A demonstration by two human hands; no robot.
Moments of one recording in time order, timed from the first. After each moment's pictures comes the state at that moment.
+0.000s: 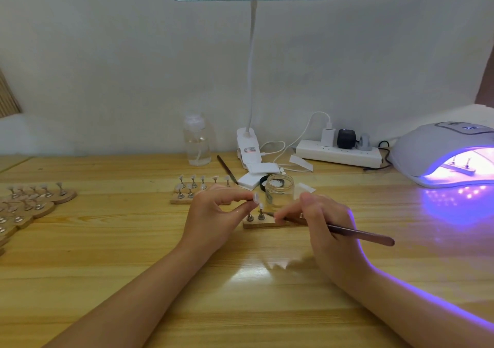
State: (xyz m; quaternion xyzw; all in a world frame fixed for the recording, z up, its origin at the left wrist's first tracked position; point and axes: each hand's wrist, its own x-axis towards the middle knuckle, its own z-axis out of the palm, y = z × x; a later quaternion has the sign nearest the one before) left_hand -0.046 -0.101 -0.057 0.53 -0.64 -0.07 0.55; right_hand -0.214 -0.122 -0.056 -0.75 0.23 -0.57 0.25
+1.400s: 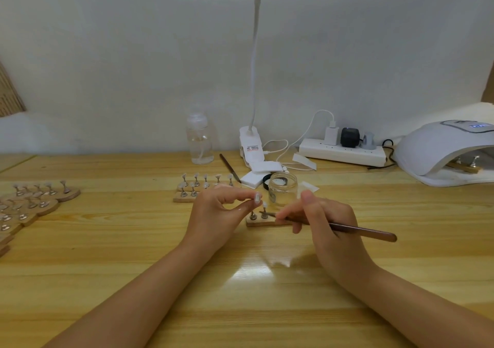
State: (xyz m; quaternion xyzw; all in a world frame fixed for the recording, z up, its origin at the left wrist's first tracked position) left_hand -0.043 -0.103 -0.059 0.53 -0.64 -0.09 0.56; right_hand -0.213 -0.120 -0.056 -0.74 0.24 -0.55 0.30
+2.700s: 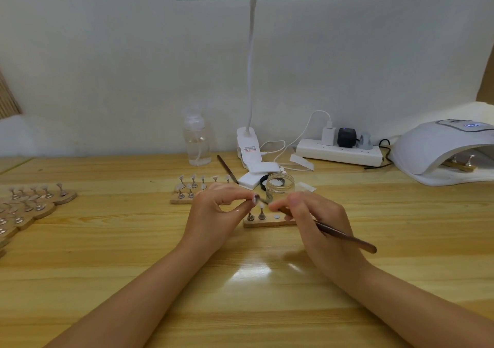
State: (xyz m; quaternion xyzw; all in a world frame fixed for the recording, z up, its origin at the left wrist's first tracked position) left_hand -0.044 -0.105 -0.059 0.52 -0.65 -0.04 0.55; right_hand -0.212 -0.124 -0.059 -0.76 0.25 -0.54 0.26
